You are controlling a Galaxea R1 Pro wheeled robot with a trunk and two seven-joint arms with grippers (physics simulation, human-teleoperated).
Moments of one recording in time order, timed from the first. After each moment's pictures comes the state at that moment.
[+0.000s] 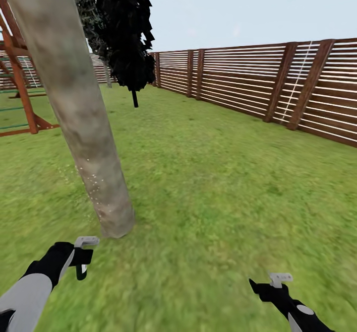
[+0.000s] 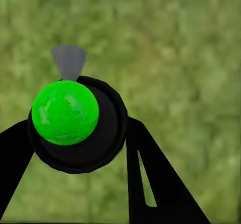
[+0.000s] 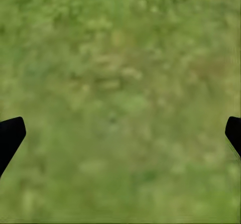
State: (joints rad) left arm -0.74 0.21 0.31 -0.42 -0.37 0.52 -0.24; right arm -0.50 -0.16 -0.45 -0.28 0.29 -0.19 0.32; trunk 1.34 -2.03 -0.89
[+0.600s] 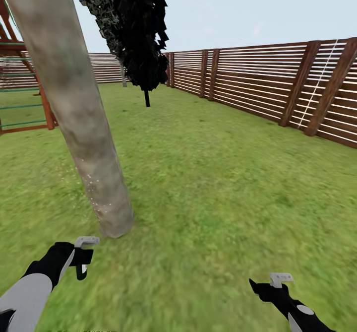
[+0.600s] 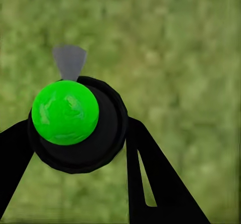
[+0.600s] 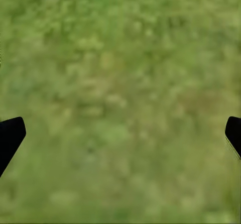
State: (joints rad) left arm -0.74 0.21 0.31 -0.42 -0.37 0.52 -0.24; right arm -0.50 -0.16 -0.45 -0.28 0.29 -0.19 0.32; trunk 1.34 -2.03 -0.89
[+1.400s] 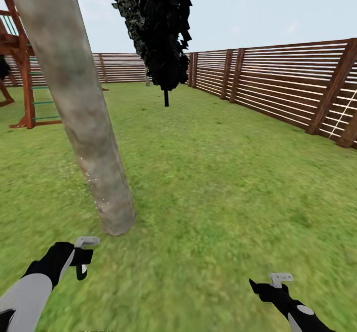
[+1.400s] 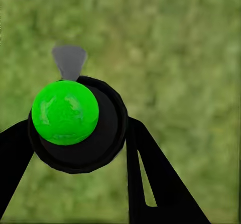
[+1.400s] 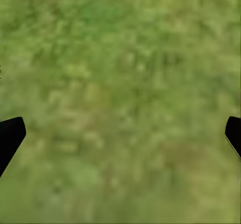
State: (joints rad) left arm -0.74 0.21 0.31 -0.42 -0.37 0.52 -0.24; right arm -0.50 -0.16 -0.45 -0.28 0.29 -0.19 0.32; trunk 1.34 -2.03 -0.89
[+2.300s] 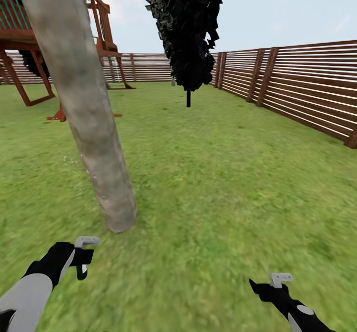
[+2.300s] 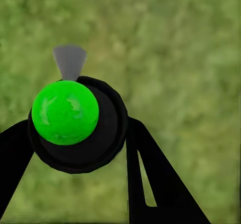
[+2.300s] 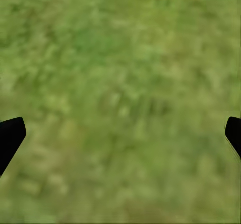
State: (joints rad) left arm -0.74 0.21 0.31 -0.42 -0.37 0.52 -0.24; right arm -0.50 -0.16 -0.45 -0.28 0.29 -0.19 0.32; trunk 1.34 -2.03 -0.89
